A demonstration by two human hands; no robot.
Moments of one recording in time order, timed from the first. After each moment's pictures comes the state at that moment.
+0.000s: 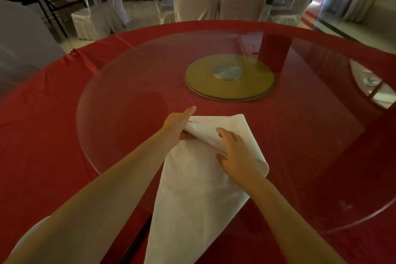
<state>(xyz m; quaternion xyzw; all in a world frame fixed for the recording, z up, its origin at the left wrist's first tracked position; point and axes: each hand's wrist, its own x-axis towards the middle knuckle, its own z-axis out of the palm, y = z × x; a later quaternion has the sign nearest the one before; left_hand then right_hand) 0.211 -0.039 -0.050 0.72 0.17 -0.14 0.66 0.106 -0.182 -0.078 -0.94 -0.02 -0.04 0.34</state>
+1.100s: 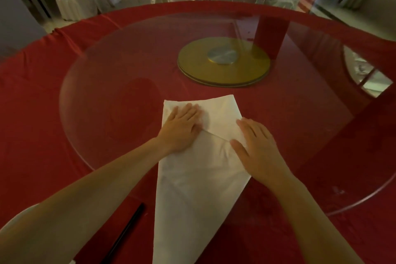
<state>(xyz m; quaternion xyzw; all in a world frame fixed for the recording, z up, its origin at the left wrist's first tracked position) 0.194 -0.033 -0.110 0.95 -0.30 0.00 0.08 0.078 -0.232 -0.085 -0.98 -0.03 -0.10 0.19</state>
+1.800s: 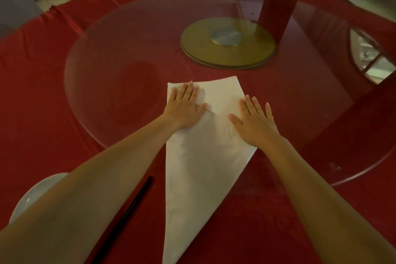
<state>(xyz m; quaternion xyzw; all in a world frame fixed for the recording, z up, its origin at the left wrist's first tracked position) 0.191 -0.034 -0.103 0.97 -0.21 -0.06 0.06 0.109 -0.227 -0.093 -0.99 0.03 0.08 0.06</state>
